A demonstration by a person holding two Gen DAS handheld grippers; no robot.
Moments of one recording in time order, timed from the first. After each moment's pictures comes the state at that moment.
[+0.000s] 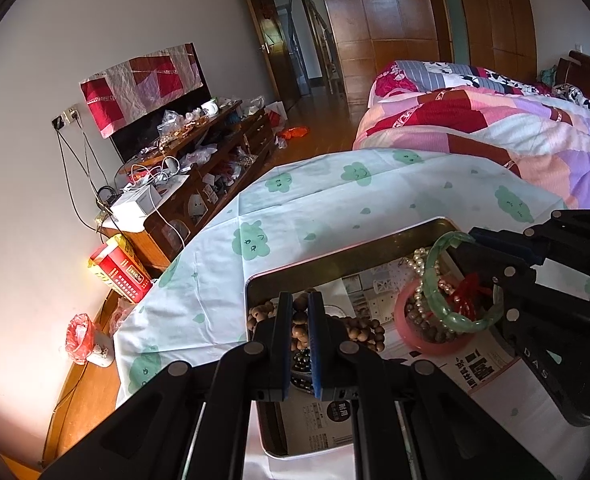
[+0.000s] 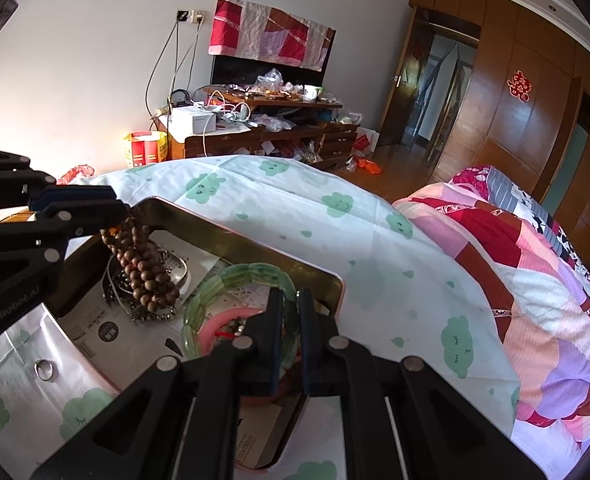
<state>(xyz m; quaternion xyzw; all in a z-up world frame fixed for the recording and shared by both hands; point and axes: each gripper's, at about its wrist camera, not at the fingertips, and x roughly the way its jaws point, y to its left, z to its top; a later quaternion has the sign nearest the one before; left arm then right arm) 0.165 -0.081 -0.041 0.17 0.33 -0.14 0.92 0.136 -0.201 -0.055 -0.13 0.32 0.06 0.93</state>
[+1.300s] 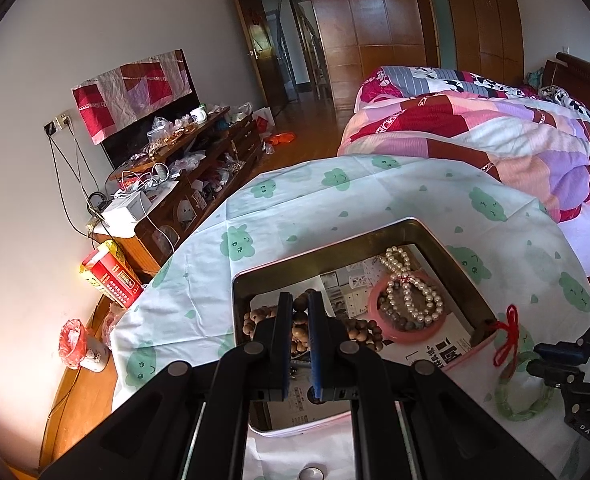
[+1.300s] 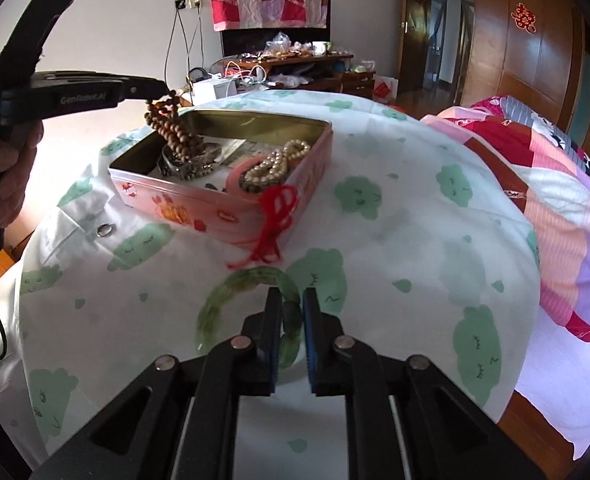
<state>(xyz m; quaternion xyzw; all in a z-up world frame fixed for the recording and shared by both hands) 0.140 -0.083 -0.030 0.17 0.33 -0.16 0.91 0.035 -0.259 -0.094 -0.04 0.40 0.12 0.91</state>
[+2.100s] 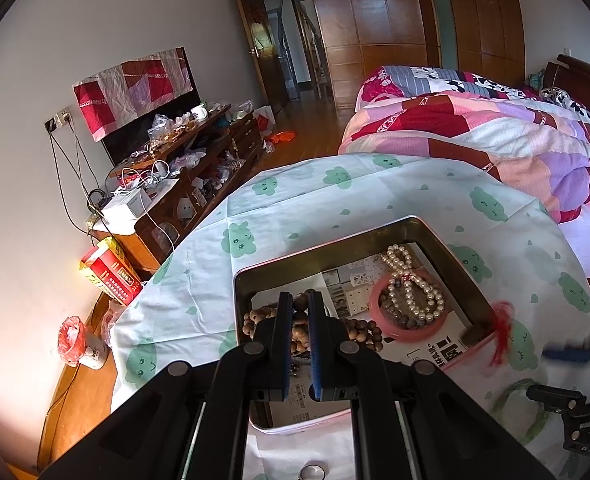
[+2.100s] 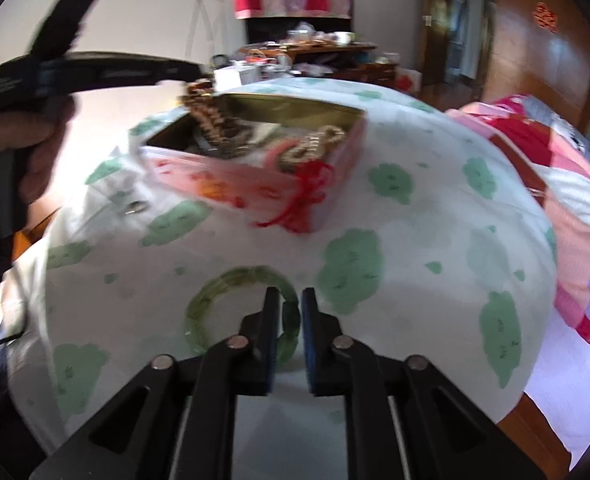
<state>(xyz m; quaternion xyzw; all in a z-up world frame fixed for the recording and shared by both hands) 0.140 -0.080 -0.030 0.17 0.33 -0.16 0.91 0.022 -0.249 -0.096 -0.04 0.42 0.14 0.90</state>
